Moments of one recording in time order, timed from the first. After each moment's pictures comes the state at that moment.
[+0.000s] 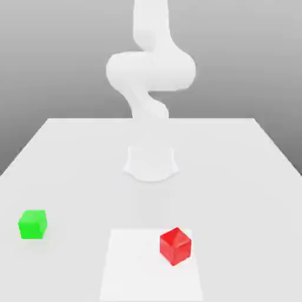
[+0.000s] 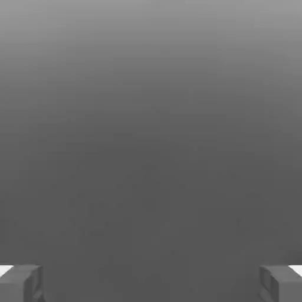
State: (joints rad) arm 0.04 -0.72 -0.03 -2.35 0.03 2.35 0.73
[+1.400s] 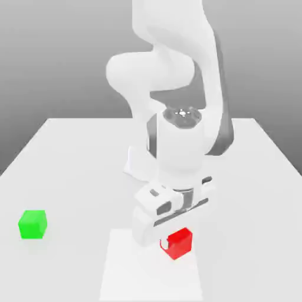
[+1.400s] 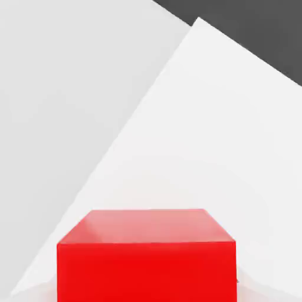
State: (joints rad) arm 0.23 0.11 -0.09 -2.75 0.02 2.86 0.31
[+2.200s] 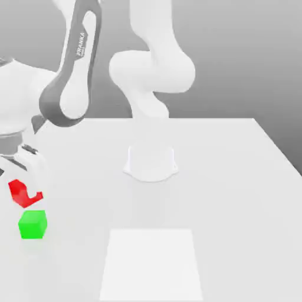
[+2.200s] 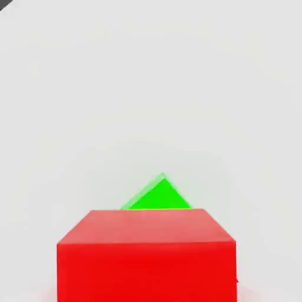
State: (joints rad) arm -0.37 0.05 -0.39 -2.66 0.08 2.69 0.64
